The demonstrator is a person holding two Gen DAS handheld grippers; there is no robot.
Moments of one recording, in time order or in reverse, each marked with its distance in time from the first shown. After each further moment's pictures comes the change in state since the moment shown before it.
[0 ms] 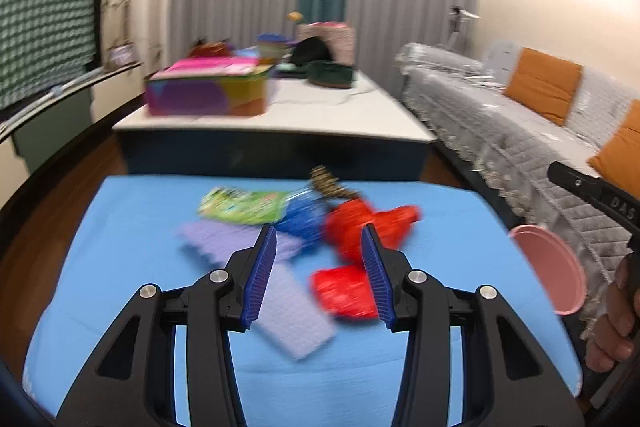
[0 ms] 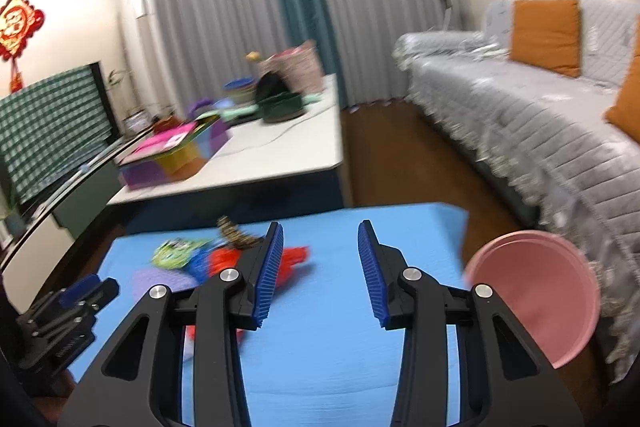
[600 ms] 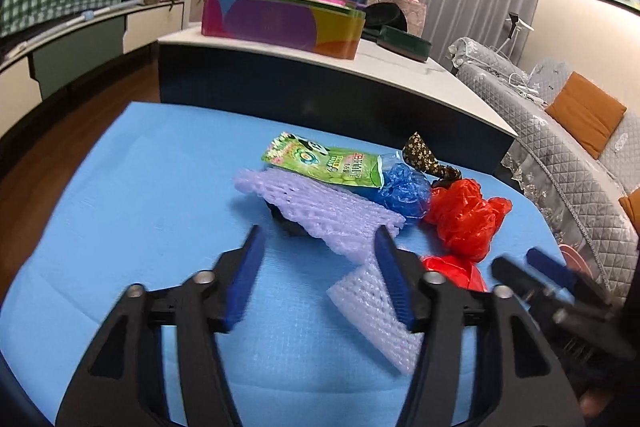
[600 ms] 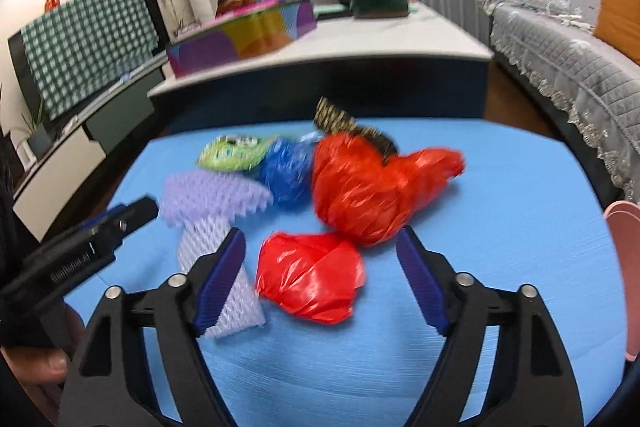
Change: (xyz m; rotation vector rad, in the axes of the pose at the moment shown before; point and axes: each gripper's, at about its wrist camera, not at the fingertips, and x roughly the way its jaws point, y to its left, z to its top) left arm 0.067 0.084 -0.025 -0.191 0.112 0.020; right arm 0.102 0.101 -0.078 -0.145 0.271 0.162
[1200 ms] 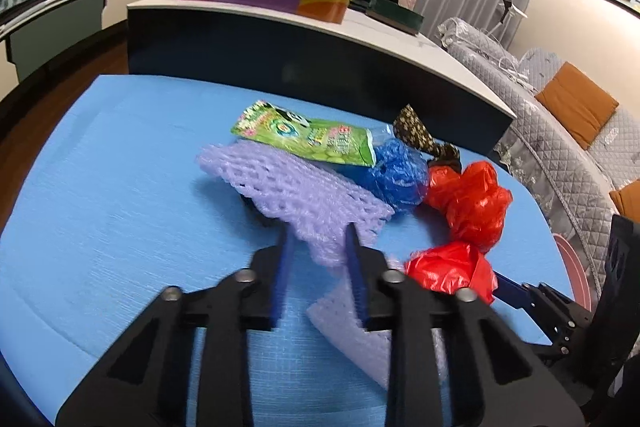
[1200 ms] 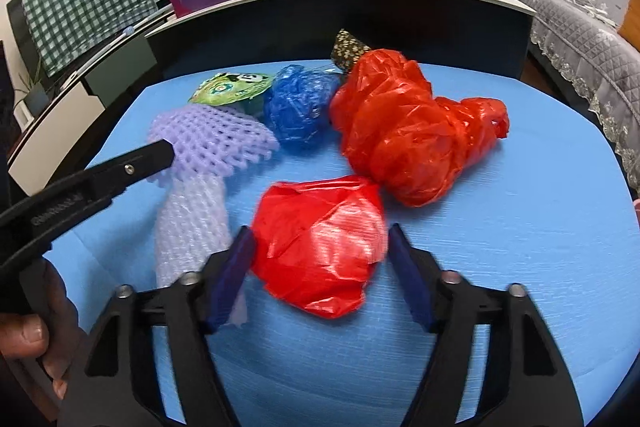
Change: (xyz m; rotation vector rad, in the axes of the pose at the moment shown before) left arm 0.033 -0.007 -0.007 -0.002 0.092 -0.066; right arm 0.037 0.010 -0.015 -0.063 0.141 0.008
